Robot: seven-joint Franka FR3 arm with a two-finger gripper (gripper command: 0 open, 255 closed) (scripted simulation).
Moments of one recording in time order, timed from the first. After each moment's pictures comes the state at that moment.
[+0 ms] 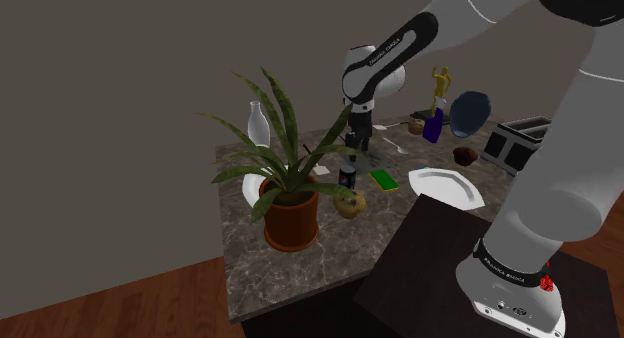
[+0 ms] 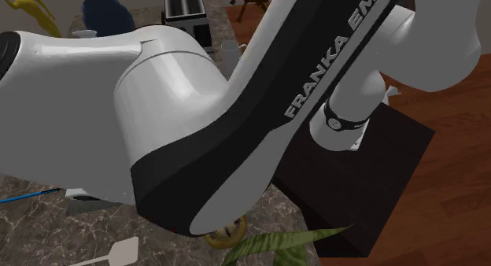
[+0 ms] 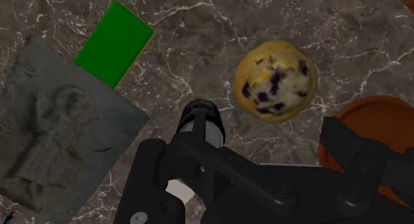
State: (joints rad) arm -0.08 0.04 -0.17 -2.33 0.02 2.22 -0.32
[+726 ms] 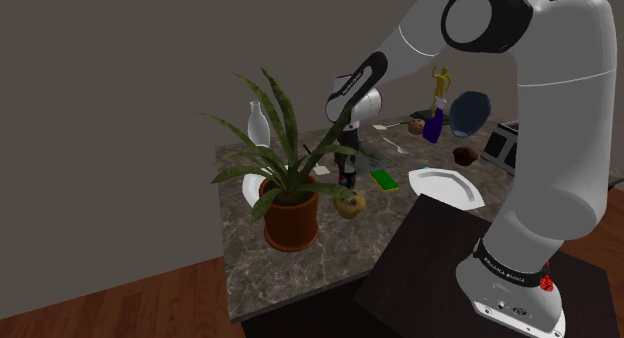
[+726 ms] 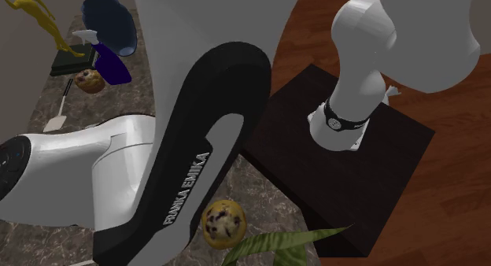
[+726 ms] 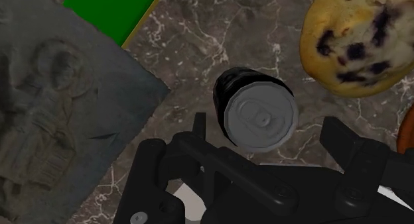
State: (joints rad) arm -0.12 0.41 -0.17 -2.10 0.09 2.36 -0.42
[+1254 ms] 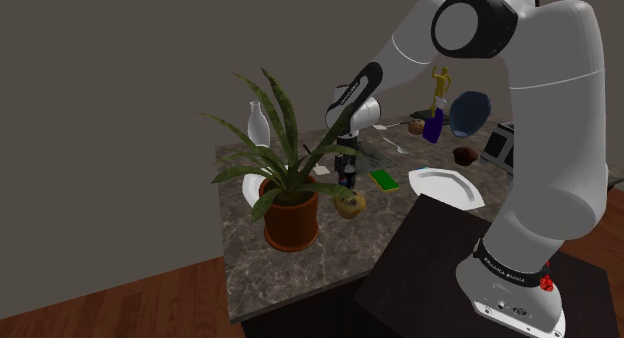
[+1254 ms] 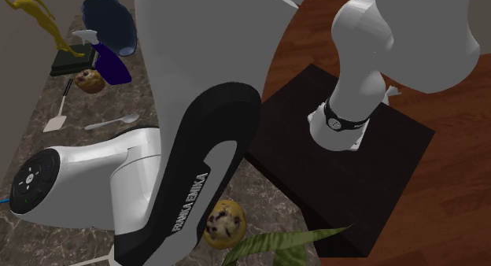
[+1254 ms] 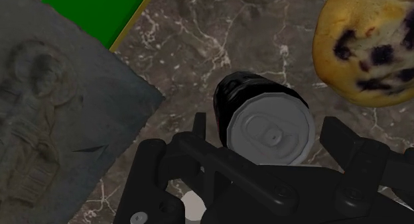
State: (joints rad) arm -0.13 0.47 -0.16 -2.11 0.11 2.42 -0.43
